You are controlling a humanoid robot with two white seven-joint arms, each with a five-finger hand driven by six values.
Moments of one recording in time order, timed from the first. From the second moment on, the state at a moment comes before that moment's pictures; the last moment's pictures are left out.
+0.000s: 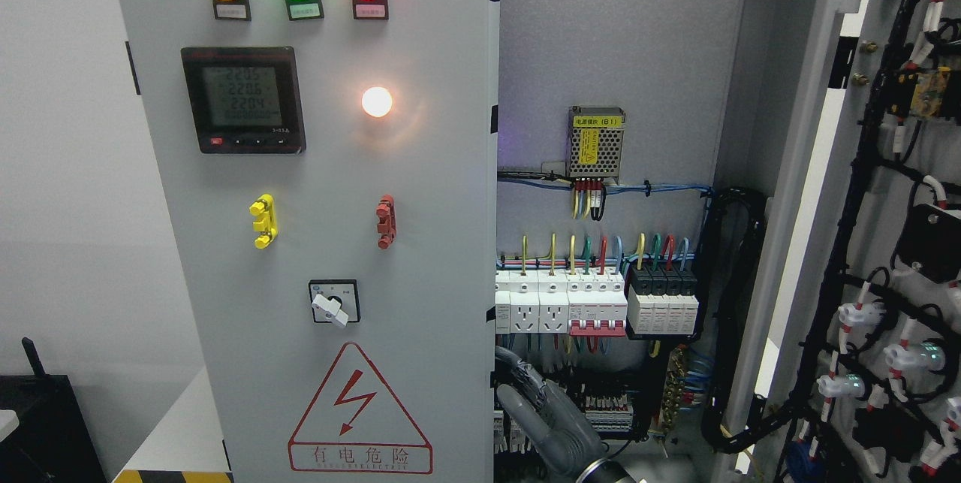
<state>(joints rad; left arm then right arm) 0.06 -0.04 0.00 0.00 0.00 -0.08 -0.12 -0.48 -0.04 0.33 -1.44 -0.38 0.12 0.26</state>
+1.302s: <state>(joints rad) 0.06 -0.04 0.00 0.00 0.00 -0.08 -0.12 -0.51 -0.05 0.32 -1.42 -0.44 0.12 0.39</state>
